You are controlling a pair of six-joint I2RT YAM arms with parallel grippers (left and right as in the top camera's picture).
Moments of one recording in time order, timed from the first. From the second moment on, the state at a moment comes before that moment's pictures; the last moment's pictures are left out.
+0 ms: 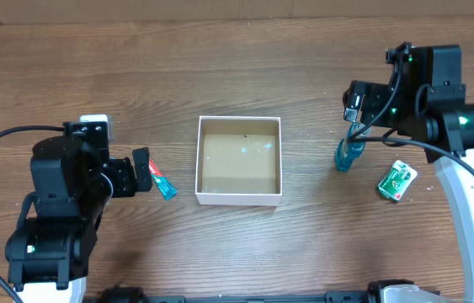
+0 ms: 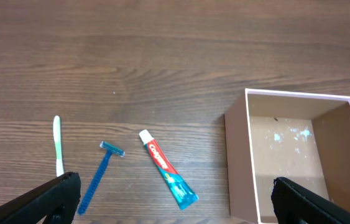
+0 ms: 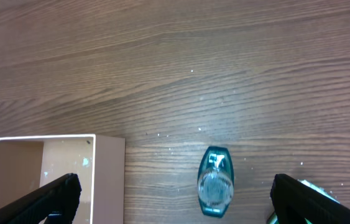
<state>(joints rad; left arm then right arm) 0.01 0.89 1.07 -0.91 0.08 -0.08 0.07 1.40 1.49 -1.03 -0.08 0.21</state>
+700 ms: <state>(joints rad) 0.01 0.90 1.07 -0.91 0.11 -0.08 0.07 1.65 1.42 -1.08 0.00 0.27</state>
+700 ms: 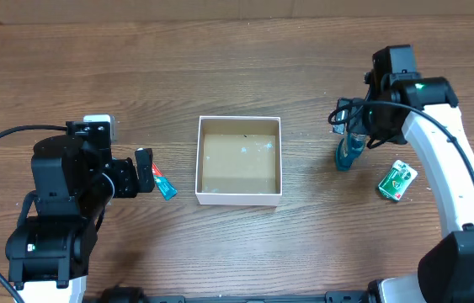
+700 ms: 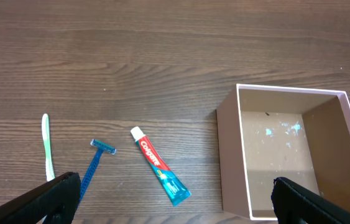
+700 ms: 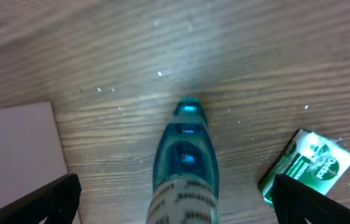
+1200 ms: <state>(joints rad) 0.01 0.90 1.07 -0.91 0.11 -0.08 0.07 1.65 1.31 -0.96 0.00 0.28</state>
